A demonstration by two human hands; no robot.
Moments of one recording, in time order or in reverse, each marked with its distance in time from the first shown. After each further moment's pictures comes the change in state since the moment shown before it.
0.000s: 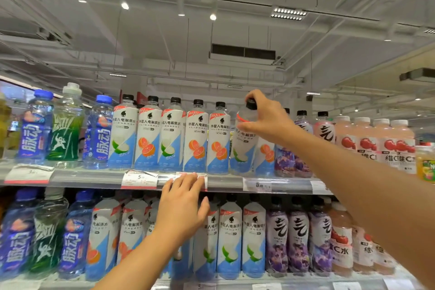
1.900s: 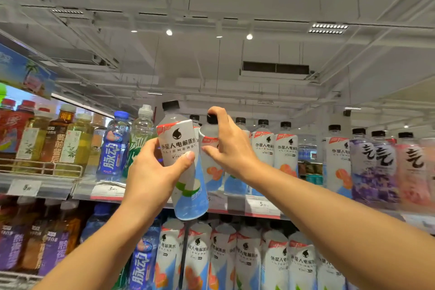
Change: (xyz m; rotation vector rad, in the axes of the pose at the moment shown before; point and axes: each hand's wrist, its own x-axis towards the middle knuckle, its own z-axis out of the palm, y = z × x) left_hand 0.004 -0.146 -0.168 -0.862 0.396 -0.449; right_hand 0.048 -0.184 0.159 0.188 0.121 -0.286
